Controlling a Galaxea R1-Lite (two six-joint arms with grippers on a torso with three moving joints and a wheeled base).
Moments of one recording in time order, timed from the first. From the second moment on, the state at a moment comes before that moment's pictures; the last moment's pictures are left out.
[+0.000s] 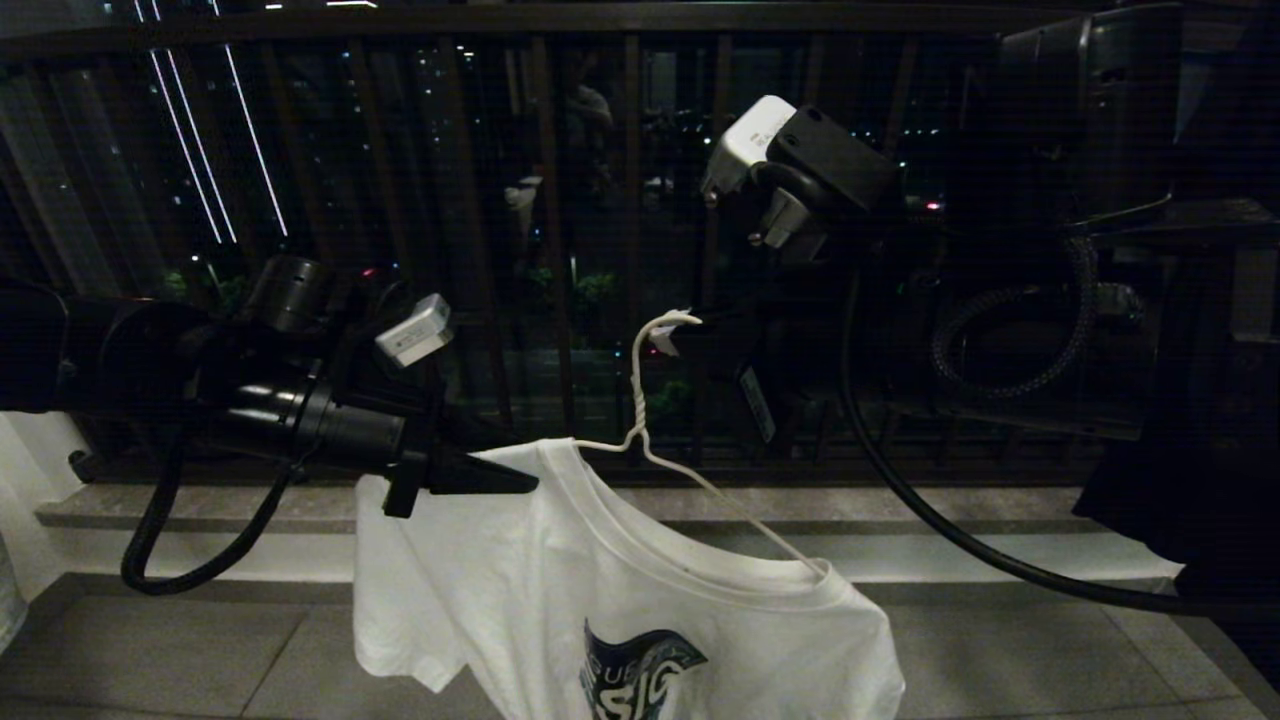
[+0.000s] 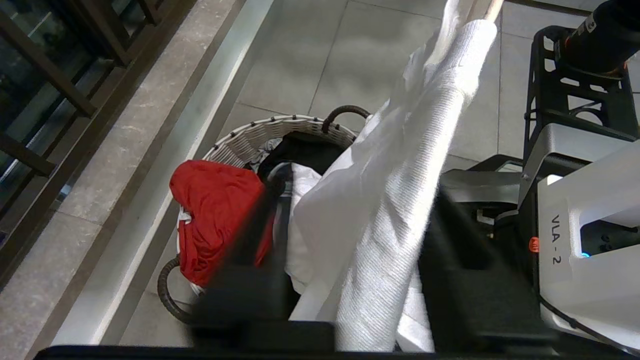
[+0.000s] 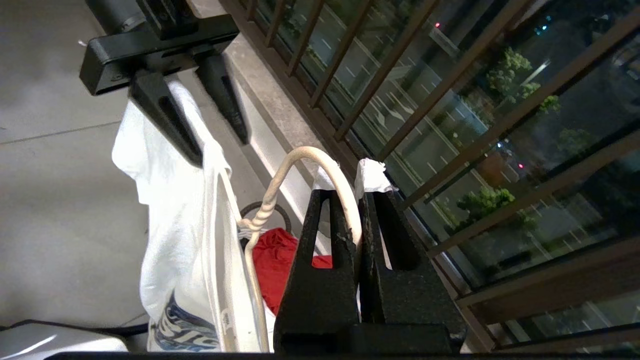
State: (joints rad) left arm -0.18 1.78 -1.26 0.30 -1.02 0.72; right arm 0.79 1.67 -1.38 -0.07 0.01 -0.37
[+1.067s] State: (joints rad) left arm -0.18 1.77 -1.26 0.30 -1.02 0.71; right arm 0.78 1.67 -1.38 -0.07 0.00 -0.37
